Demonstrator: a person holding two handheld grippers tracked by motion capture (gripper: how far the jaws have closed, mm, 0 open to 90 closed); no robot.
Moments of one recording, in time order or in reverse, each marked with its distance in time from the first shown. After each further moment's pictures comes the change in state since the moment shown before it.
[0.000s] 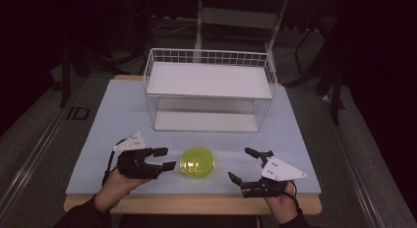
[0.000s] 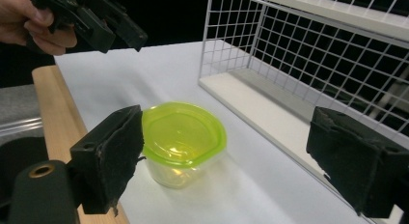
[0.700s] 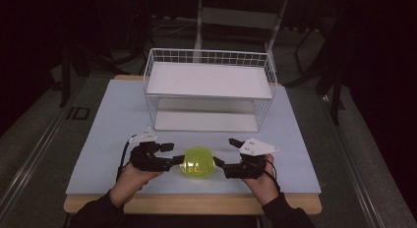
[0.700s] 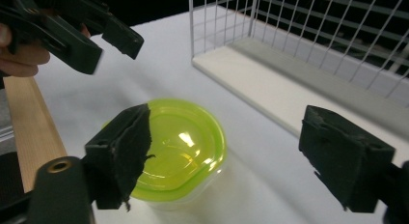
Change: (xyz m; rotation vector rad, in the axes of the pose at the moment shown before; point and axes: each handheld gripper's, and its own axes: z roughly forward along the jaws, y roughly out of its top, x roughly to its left) left arm 0.017 -0.003 0.033 0.029 0.082 -0.149; right arm -0.015 0.005 0.064 0.144 0.002 0.133
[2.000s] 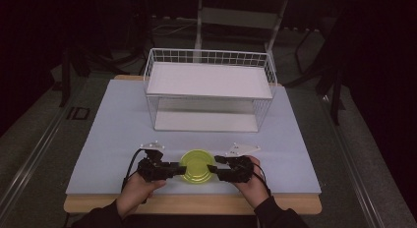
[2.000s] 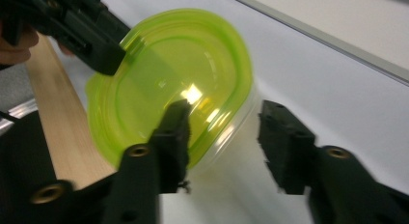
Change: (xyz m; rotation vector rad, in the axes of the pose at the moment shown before) left arm -0.003 -0.032 0.023 0.143 -0.075 -0.169; right arm 0.005 -0.028 0.033 0.213 0.109 0.107
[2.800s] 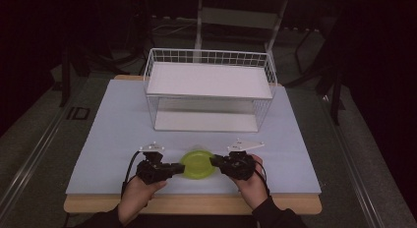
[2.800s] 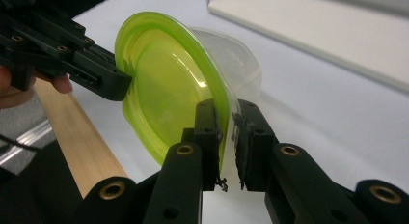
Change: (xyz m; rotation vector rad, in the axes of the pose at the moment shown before) left arm -0.019 0.007 -0.011 -0.058 0.080 0.006; right arm 0.010 0.021 -0.016 -0.026 -0.037 0.107
